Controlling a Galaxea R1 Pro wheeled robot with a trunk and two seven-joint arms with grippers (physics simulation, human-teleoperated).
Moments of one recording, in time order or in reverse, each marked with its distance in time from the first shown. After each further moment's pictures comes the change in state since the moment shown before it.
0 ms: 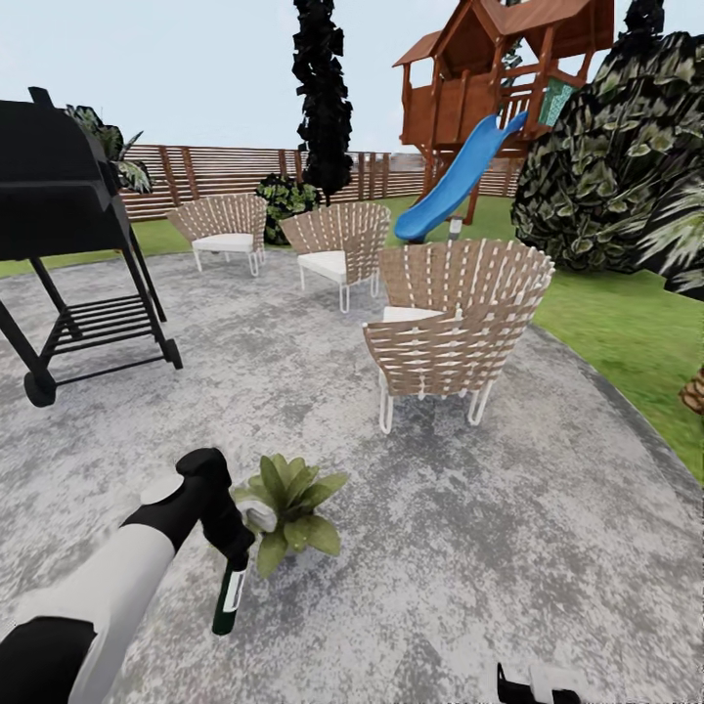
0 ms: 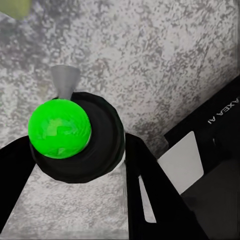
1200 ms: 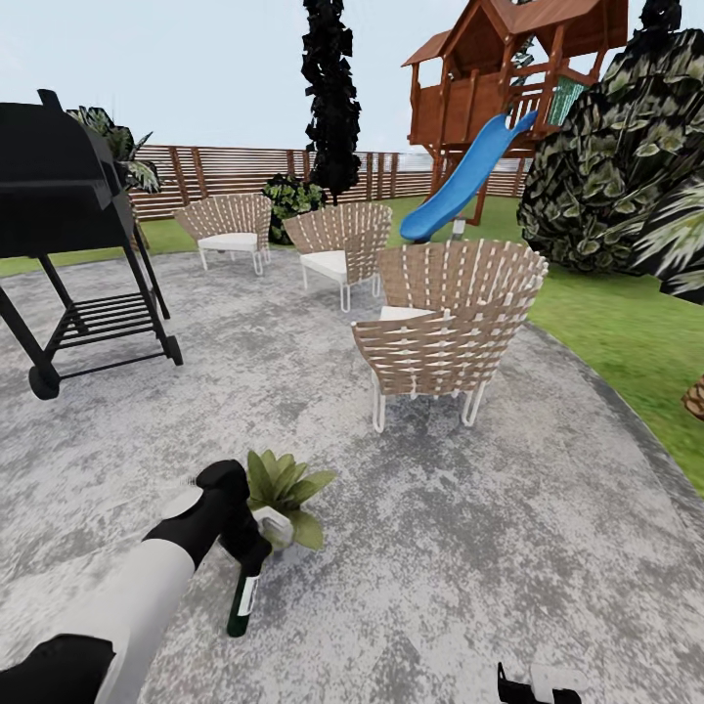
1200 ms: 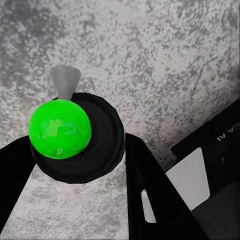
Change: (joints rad) left arm 0.047 -0.077 0.017 -0.017 0.020 0.050 0.164; right arm 0.000 -0.001 0.000 -0.001 0.001 0.000 0.000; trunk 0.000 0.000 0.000
